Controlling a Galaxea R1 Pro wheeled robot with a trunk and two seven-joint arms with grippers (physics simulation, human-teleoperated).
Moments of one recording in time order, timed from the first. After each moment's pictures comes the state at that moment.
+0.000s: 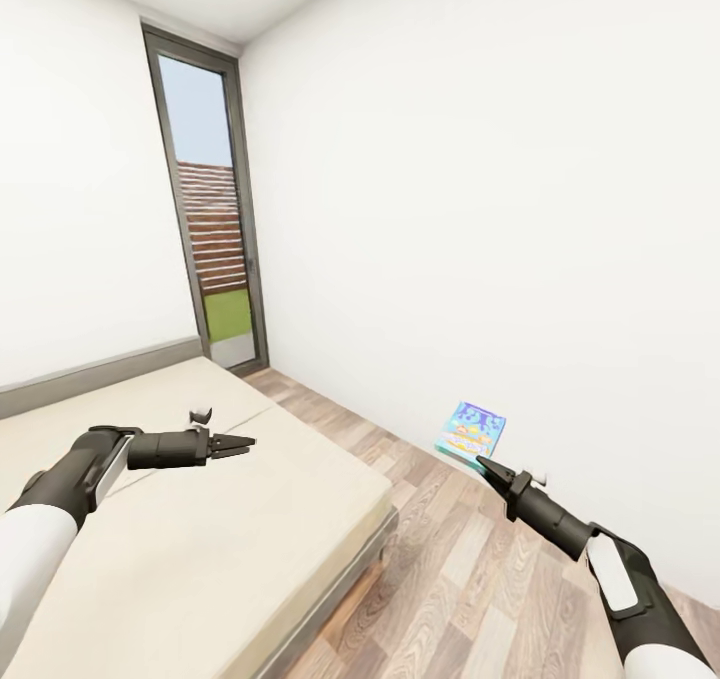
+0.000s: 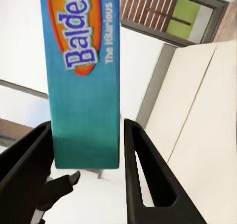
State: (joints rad) left arm -0.87 0.35 -0.03 -0.60 0.10 0.77 -1.45; right arm -0.49 -0.10 -0.47 -0.82 -0.58 0.84 0.90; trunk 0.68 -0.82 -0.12
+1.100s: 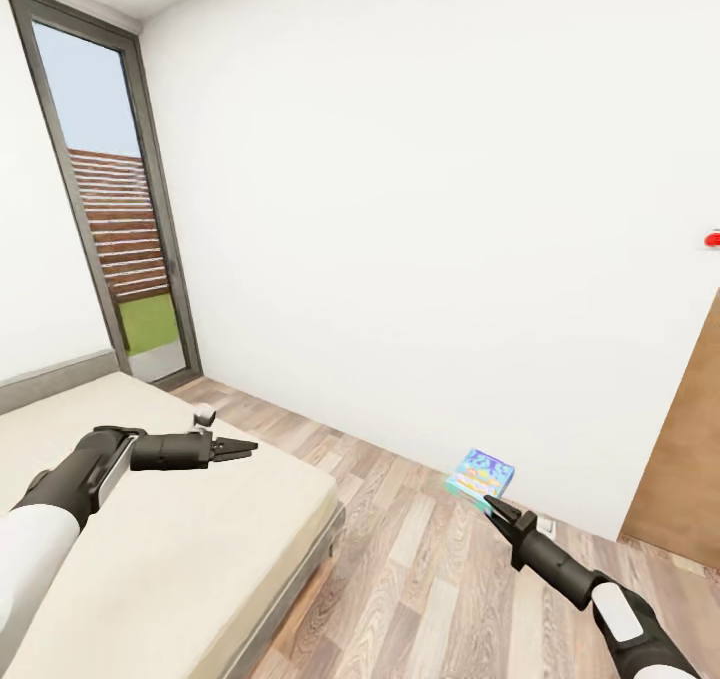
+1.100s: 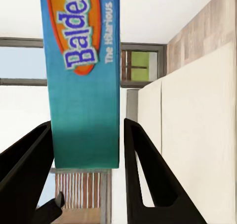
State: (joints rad) left arm -0.87 0.35 -0.06 -0.60 0.10 0.77 -1.45; right arm -0.50 -0.13 -0.59 -0.53 -0.58 0.81 0.84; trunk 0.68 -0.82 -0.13
